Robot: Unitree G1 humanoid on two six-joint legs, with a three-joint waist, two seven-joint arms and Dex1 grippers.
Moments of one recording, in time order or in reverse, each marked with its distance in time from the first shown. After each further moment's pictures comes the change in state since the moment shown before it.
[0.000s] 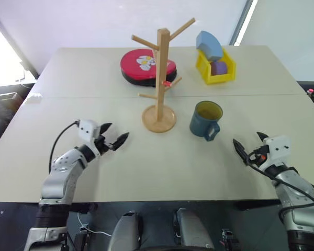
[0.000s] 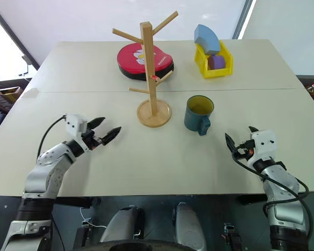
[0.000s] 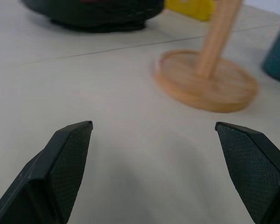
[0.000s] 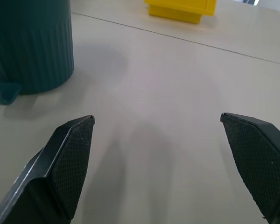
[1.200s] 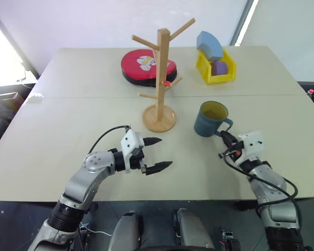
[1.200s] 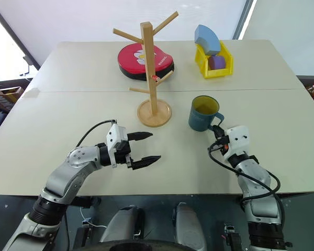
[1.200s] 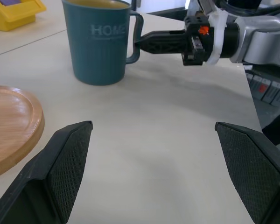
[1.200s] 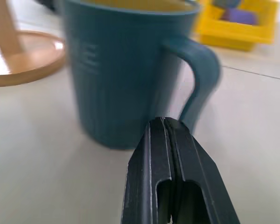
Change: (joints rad) left arm -0.028 0.003 -0.287 -0.197 0.018 0.040 -0.167; right arm -0.085 0.121 0.121 -0.078 -0.050 0.057 -0.102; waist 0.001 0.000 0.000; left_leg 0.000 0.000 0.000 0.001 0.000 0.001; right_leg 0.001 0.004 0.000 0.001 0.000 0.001
